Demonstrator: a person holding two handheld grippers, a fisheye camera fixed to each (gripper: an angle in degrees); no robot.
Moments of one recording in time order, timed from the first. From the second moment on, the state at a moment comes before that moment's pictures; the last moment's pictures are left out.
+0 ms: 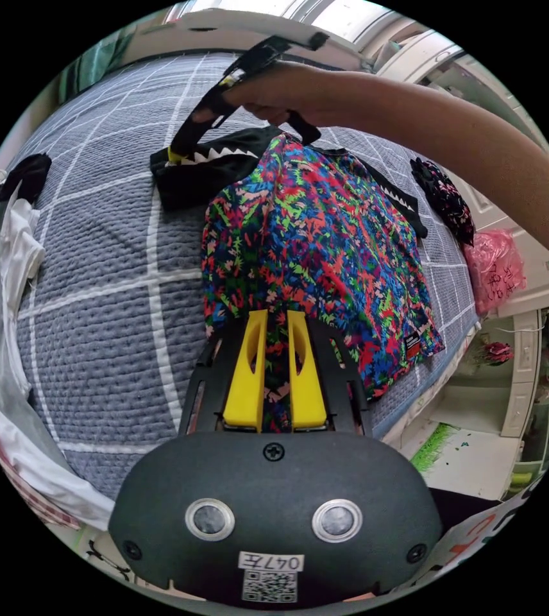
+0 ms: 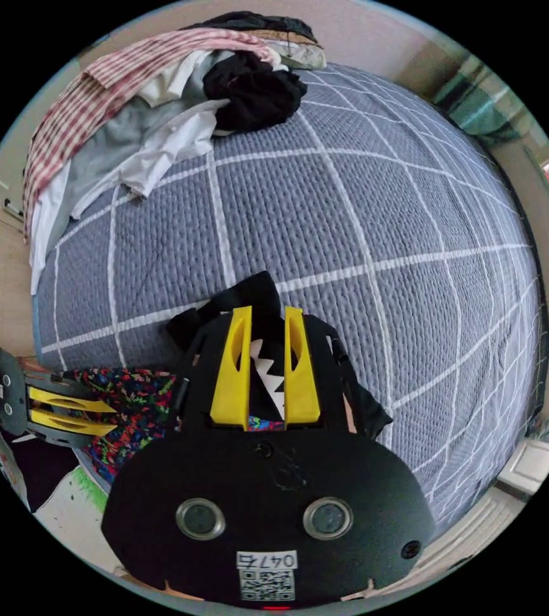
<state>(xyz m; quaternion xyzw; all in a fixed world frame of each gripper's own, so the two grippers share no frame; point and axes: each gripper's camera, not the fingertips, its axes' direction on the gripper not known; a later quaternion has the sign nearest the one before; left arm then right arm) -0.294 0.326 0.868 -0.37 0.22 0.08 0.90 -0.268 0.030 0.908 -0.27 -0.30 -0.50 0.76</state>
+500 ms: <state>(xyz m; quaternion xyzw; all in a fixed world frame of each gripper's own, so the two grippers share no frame) -0.333 0.329 0.854 -0.35 0.22 0.04 0.91 -0.260 0.021 0.907 -0.25 -0.30 -0.42 0.82</state>
